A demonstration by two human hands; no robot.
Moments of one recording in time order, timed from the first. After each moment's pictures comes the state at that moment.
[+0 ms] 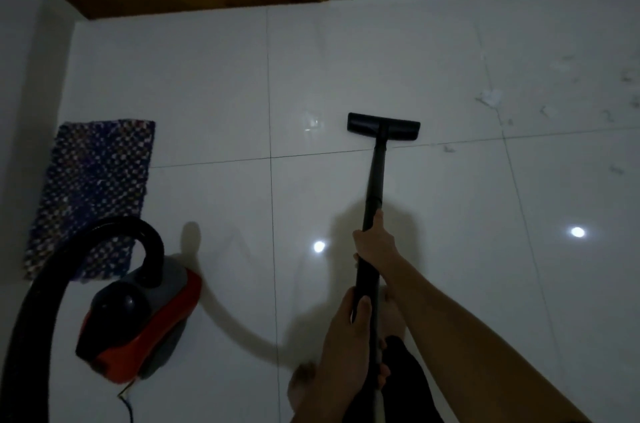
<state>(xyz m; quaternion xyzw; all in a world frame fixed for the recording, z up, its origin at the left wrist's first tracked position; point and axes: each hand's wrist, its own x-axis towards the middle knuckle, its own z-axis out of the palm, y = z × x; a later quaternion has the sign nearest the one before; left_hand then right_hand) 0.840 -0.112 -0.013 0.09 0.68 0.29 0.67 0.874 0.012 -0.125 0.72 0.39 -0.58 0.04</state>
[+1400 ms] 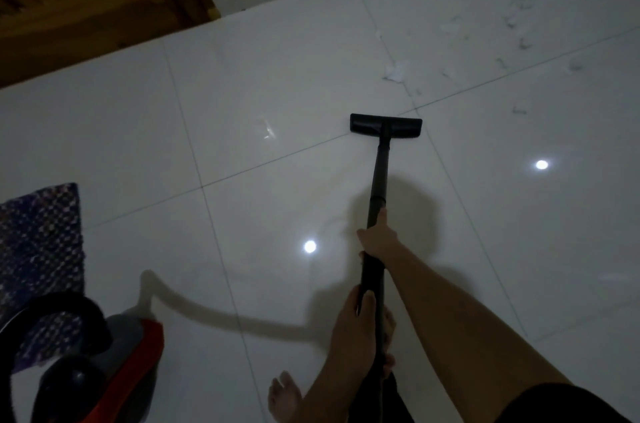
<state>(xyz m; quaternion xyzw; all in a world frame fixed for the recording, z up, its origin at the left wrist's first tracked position) 0.979 -0.063 -0.004 0.17 0.66 0.18 0.71 1.049 0.050 -0.123 0.76 0.30 -0.58 0.01</state>
